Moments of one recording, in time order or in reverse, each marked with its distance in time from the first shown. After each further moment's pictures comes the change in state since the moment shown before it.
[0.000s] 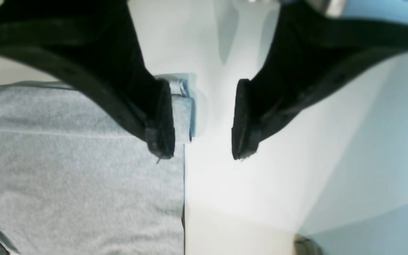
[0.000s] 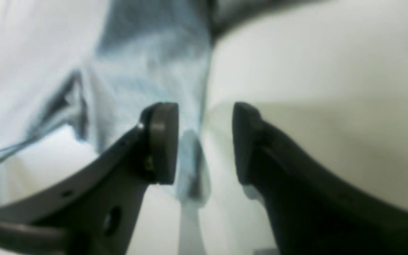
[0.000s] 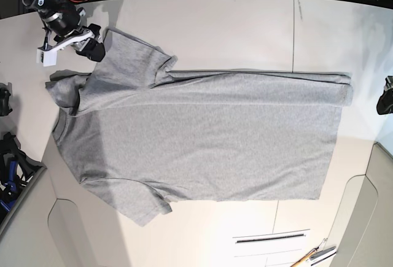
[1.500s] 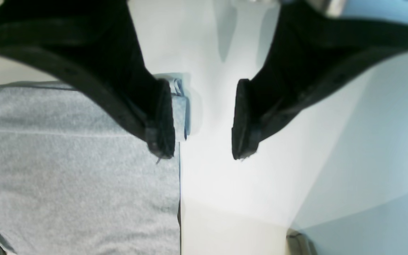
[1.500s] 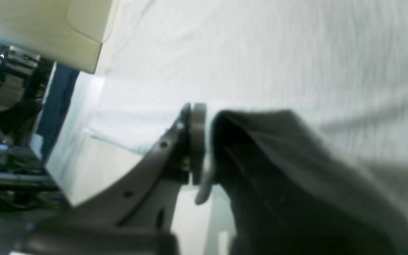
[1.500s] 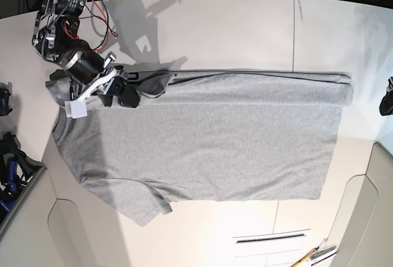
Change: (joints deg) left arm 0.0 -0.9 -0.1 0.0 0.0 0.0 0.0; right arm 17.6 -0.1 -7.7 -1.4 9.2 9.6 -7.9
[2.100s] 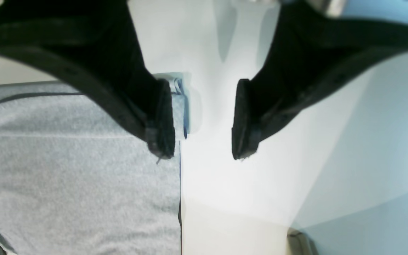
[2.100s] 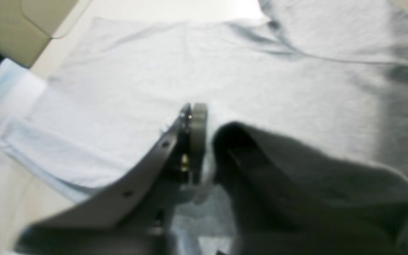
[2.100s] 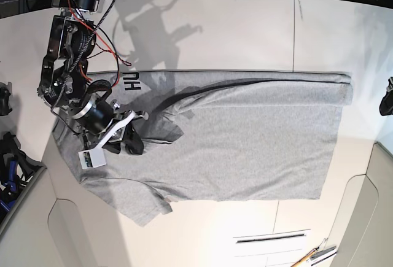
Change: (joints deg) left arm 0.0 0.0 0.0 0.0 0.0 0.0 0.0; right arm 11.8 0.0 -8.0 0.0 -23.3 -0.2 9.9
